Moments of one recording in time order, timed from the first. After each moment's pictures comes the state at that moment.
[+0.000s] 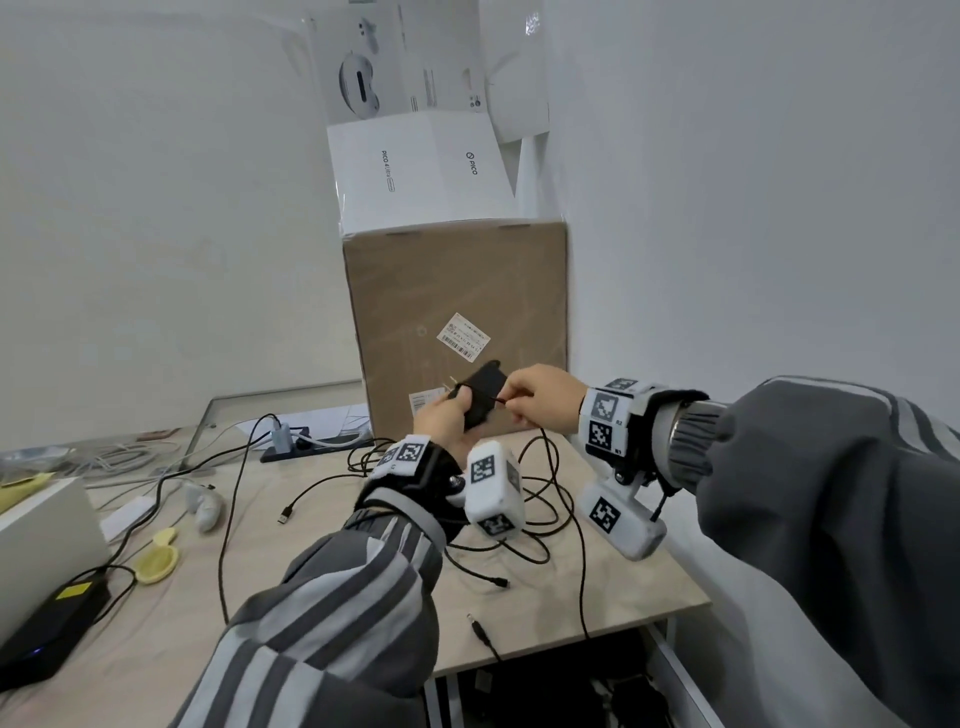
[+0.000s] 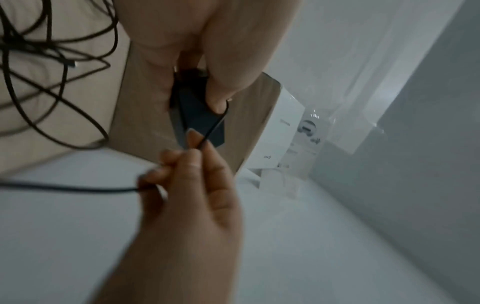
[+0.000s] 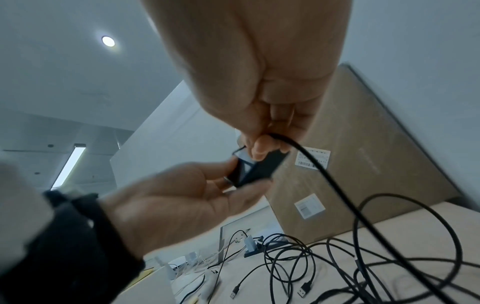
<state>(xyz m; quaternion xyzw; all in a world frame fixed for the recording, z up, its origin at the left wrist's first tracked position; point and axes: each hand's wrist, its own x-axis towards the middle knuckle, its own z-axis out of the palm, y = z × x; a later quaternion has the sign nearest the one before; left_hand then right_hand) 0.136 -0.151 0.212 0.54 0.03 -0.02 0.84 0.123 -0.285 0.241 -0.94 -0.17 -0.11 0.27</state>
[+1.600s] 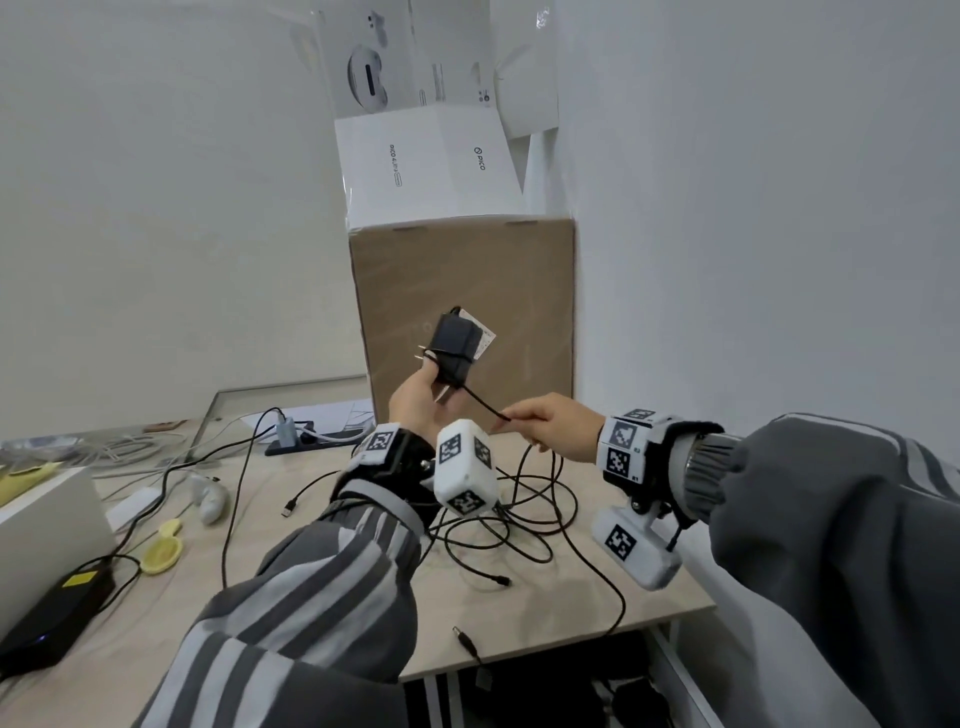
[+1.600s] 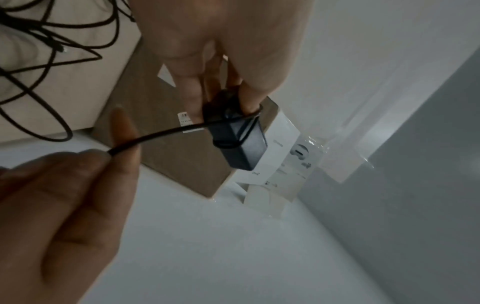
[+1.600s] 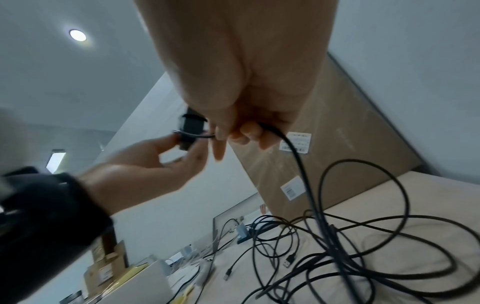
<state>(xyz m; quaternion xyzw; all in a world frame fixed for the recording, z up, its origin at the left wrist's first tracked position) 0.156 -0.125 0.223 0.41 0.01 0.01 0.91 0.126 -0.298 0.204 -0.91 -0.22 -0.07 0.34</state>
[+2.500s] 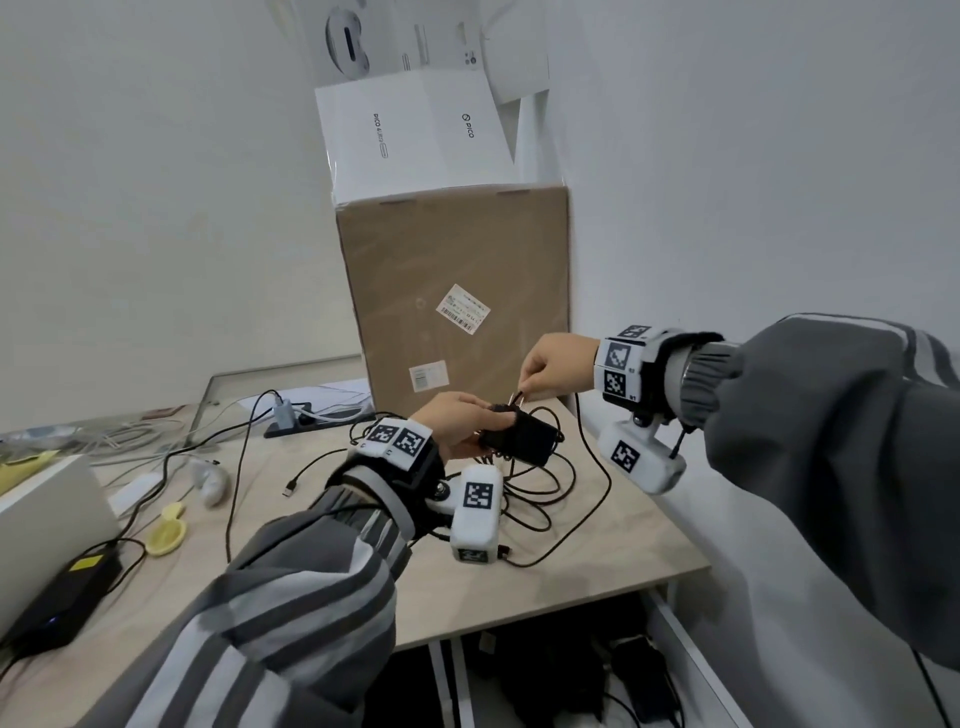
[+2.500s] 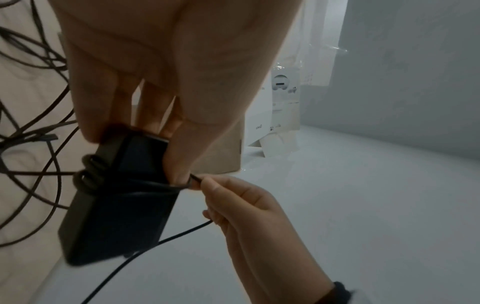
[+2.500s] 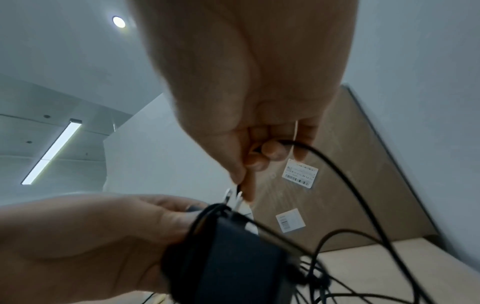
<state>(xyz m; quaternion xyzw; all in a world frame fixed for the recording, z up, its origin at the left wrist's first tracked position) 0.139 -0.135 0.189 0.79 -0.07 -0.11 0.60 0.124 -0.307 0.253 -0.97 -0.19 -0.05 0.12</state>
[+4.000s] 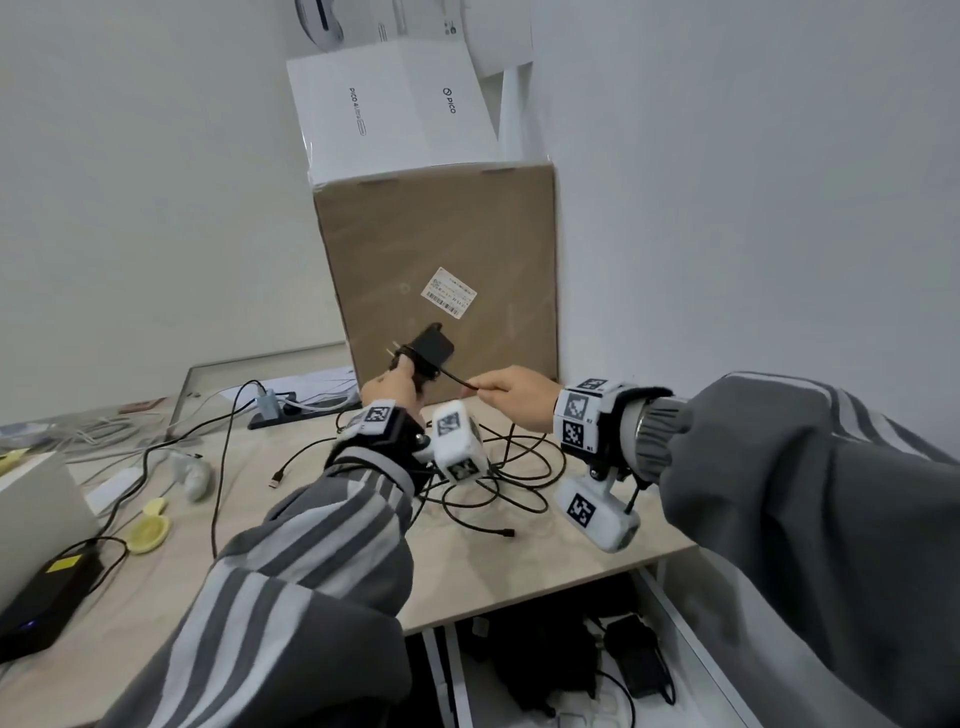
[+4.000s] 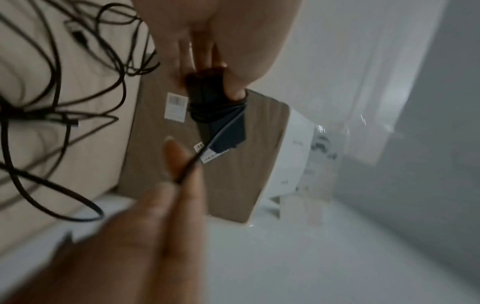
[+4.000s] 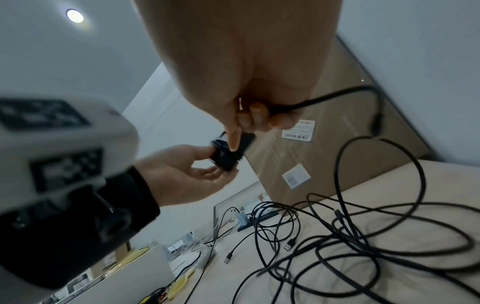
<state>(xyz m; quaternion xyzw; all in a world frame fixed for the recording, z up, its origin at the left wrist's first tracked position) 0.189 -0.113 0.180 0.64 0.15 0.09 0.75 0.136 -0.276 0.186 -0.93 -0.20 -0.07 0.30</state>
